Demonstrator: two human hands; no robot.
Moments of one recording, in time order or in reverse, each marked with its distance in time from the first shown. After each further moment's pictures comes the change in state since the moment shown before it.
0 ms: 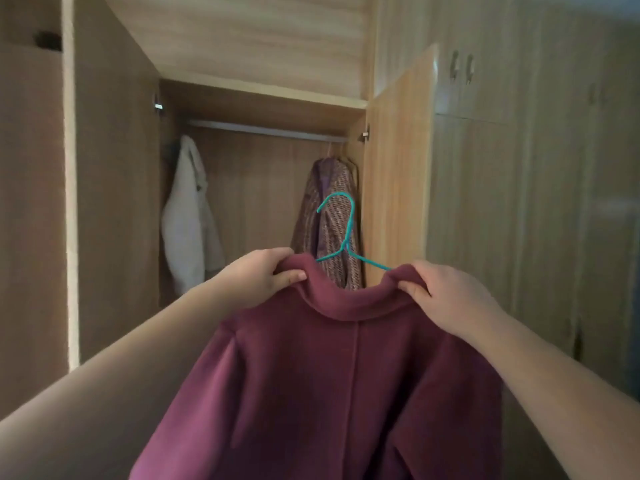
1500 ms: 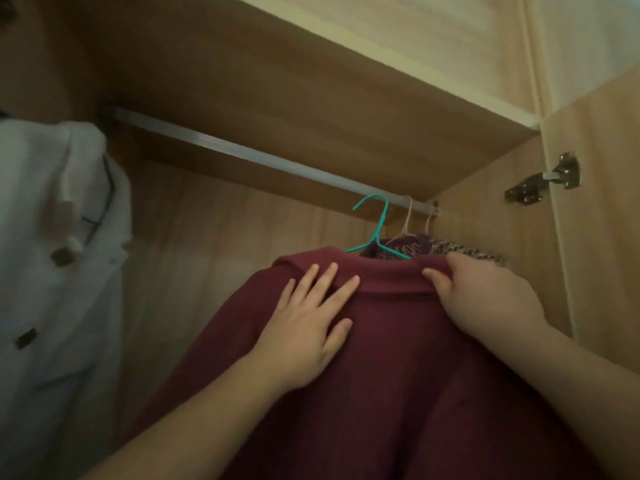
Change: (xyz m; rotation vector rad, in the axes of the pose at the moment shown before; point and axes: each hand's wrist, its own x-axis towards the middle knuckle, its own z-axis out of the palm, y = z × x) left_hand 0.577 -0.476 0.173 0.313 0.476 0.224; right_hand 0.678 0.041 0.363 -0.325 0.453 0.147
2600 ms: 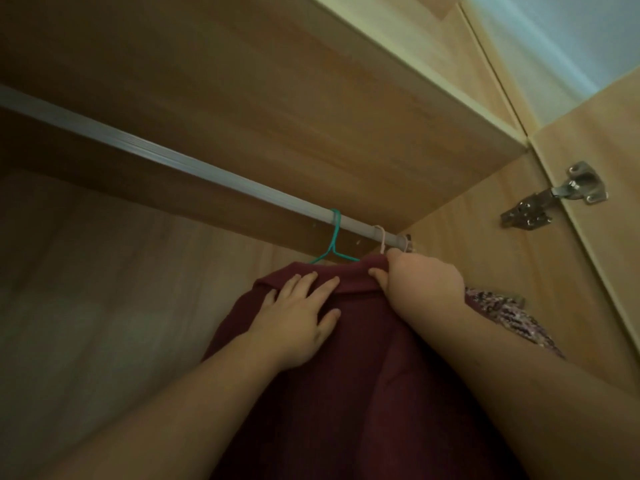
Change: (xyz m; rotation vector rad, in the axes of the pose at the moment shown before) left_hand 0.187 -0.062 0.104 -0.105 -0.048 -0.027; right_hand 0.151 -0.009 0.119 -0.256 0.155 0.012
